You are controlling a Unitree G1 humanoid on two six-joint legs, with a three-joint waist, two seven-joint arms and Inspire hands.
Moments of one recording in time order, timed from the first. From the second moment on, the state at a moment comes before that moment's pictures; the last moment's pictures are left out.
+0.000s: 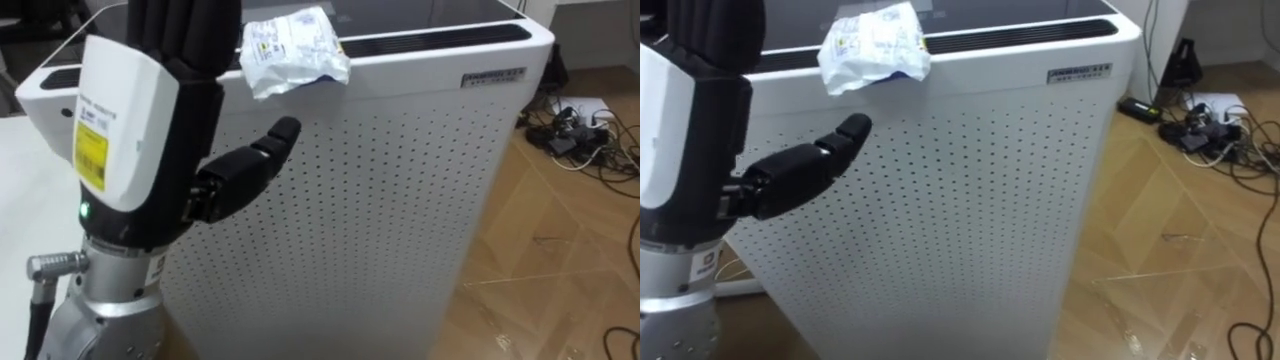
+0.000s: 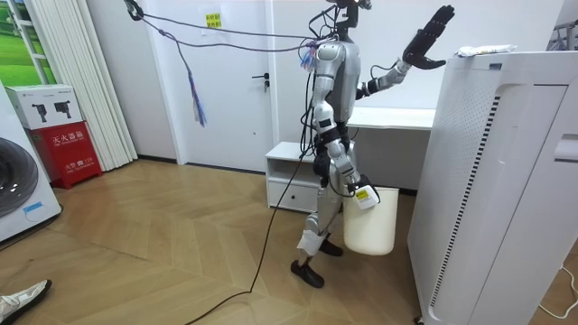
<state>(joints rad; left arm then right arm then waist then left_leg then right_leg) -0.15 0.42 -0.08 -0.36 0.80 -0.34 0.48 0.05 -0.33 0.25 0.98 0.16 -0.14 0.31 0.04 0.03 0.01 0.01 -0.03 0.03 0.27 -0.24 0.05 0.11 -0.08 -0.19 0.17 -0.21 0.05</state>
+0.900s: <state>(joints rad) -0.18 0.42 -0.12 -0.32 0.84 -0.20 0.34 0.05 -0.34 0.25 0.96 0.11 -0.11 0.31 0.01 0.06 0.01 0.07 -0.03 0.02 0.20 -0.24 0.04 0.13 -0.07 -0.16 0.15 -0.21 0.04</state>
